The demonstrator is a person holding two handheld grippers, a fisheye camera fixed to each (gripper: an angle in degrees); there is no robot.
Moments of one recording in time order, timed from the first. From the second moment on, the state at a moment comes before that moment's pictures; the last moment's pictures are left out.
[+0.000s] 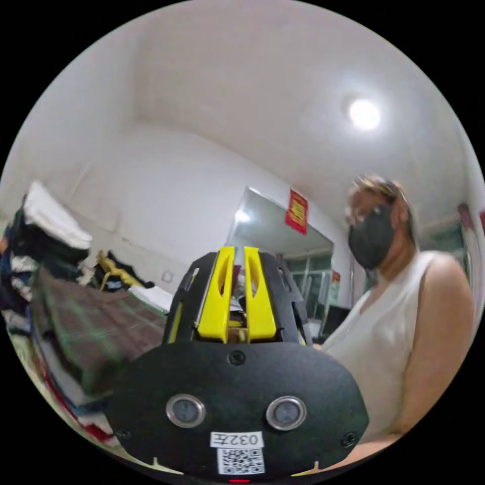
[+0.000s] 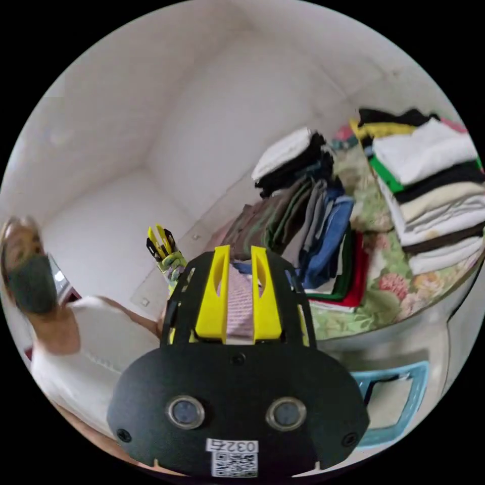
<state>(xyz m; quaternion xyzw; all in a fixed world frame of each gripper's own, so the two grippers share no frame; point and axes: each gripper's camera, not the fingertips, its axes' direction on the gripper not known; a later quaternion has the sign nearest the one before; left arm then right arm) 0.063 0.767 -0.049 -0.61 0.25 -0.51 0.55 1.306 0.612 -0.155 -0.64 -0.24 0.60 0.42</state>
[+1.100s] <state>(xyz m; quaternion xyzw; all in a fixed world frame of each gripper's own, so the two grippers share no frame) 0.014 0.887 -0.041 -0.85 0.00 -0.52 0.13 1.205 0.736 -0.119 -0.70 -0.22 0.67 0.14</state>
